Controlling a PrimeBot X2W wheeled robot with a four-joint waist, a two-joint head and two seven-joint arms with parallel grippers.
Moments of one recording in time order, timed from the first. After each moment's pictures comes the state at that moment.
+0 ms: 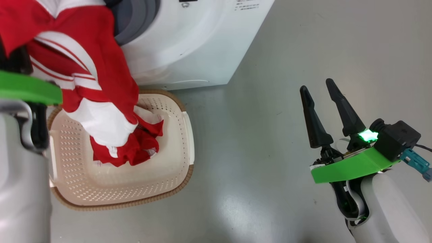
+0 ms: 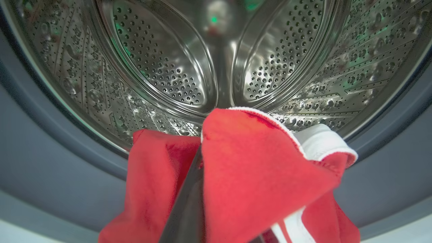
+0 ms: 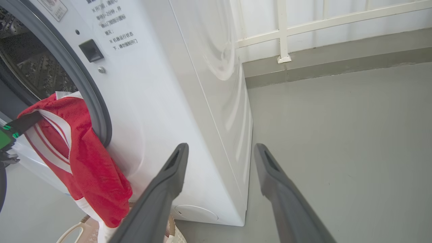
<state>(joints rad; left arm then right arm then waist) -0.90 0.17 0.13 0.69 -0.27 -0.11 -0.25 -0.33 -0.08 0.16 0.13 0.47 0.12 -0.26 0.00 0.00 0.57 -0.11</state>
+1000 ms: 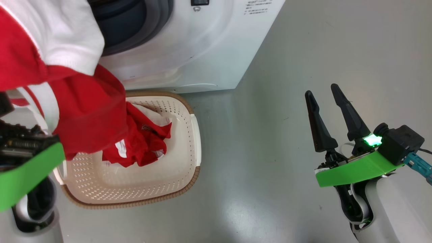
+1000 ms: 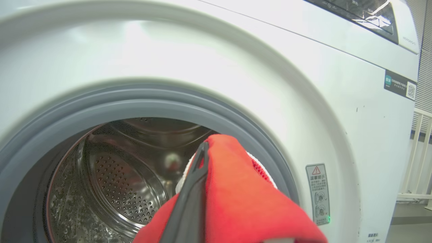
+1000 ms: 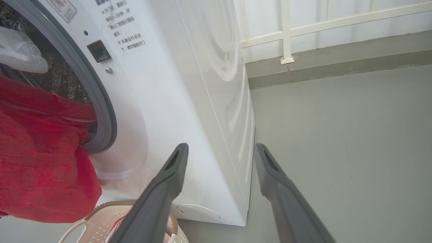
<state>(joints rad) -0.51 0.04 0.19 -0.24 -0.31 -0.12 -0.26 -0.30 -0.10 0.15 0.13 0.47 0.12 -0.26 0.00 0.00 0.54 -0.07</state>
